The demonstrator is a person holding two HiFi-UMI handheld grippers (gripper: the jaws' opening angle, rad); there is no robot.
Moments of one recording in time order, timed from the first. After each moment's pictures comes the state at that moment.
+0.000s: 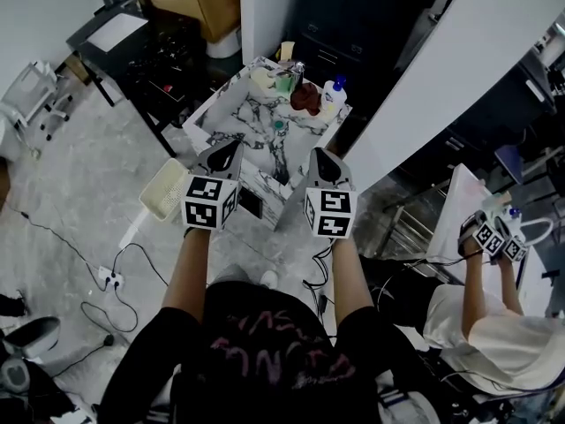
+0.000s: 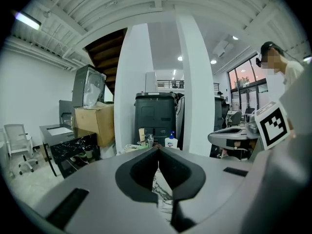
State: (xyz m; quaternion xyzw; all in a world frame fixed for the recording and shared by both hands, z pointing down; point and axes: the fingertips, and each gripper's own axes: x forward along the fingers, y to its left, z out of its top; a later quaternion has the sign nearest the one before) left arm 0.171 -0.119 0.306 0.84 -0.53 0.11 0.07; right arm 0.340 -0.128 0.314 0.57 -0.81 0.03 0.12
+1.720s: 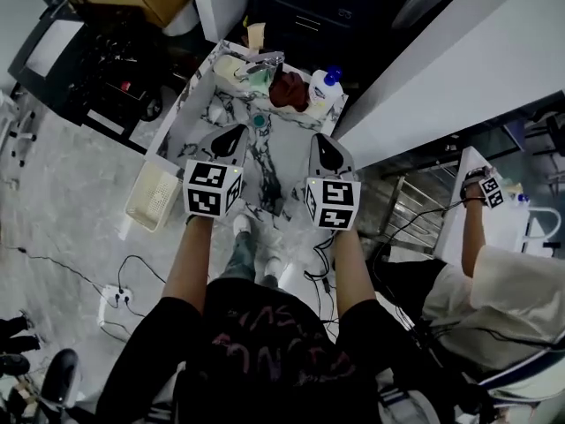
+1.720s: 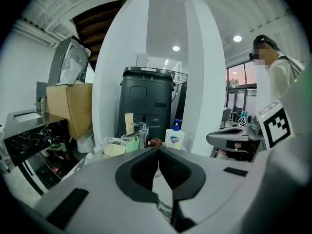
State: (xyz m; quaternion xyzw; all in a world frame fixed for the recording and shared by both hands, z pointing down) left arm 0.225 -0.320 0.389 0.88 -0.44 0.15 0.13; right arm 0.376 -0.295 0.388 0.63 -0.76 0.09 0.16
